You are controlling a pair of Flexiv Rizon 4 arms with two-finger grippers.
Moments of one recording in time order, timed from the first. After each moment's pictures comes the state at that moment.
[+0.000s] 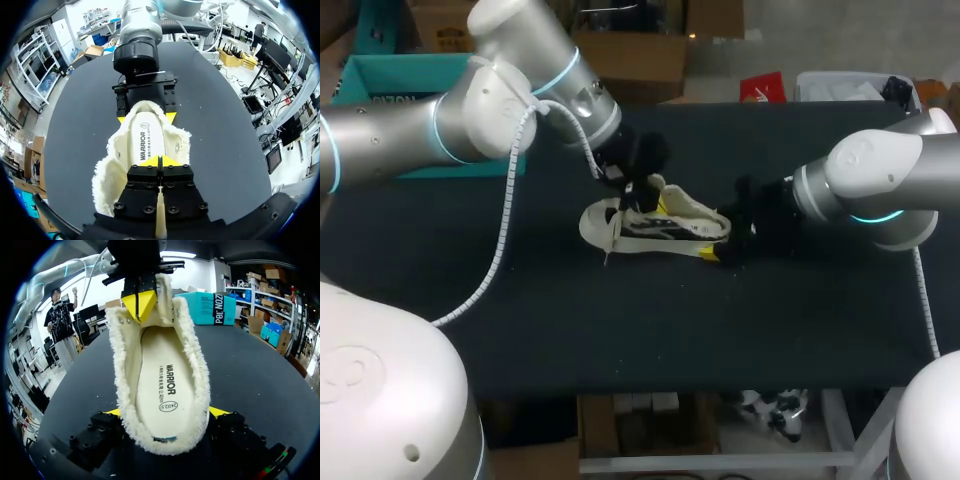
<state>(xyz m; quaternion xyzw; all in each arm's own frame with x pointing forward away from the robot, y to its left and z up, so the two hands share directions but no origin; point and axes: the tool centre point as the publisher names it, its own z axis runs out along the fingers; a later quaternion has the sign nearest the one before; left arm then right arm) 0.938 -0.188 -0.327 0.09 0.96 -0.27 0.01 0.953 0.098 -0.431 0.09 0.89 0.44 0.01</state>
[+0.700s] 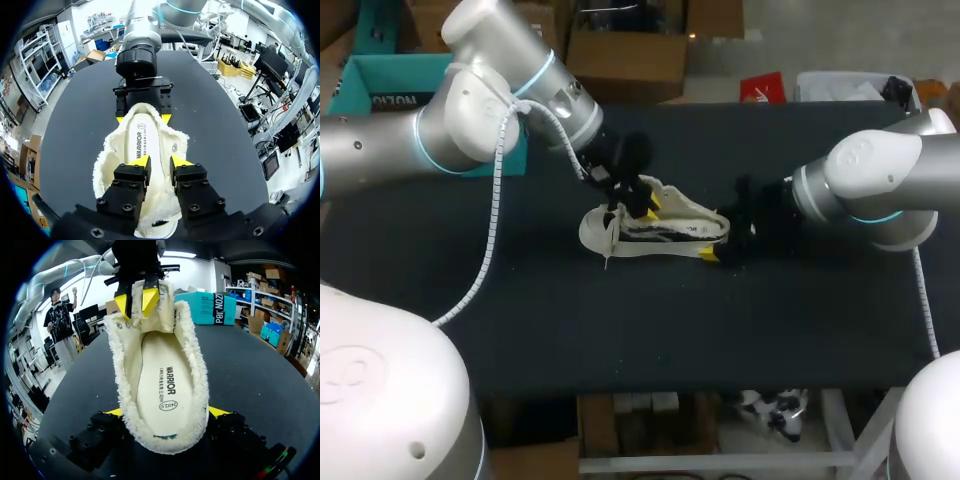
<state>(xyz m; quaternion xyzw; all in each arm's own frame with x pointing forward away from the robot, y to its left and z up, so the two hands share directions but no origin) 0.931 -0.176 -0.325 0.07 0.95 -0.30 -0.01 0.952 0.099 -0.431 0.09 0.89 0.44 0.01</state>
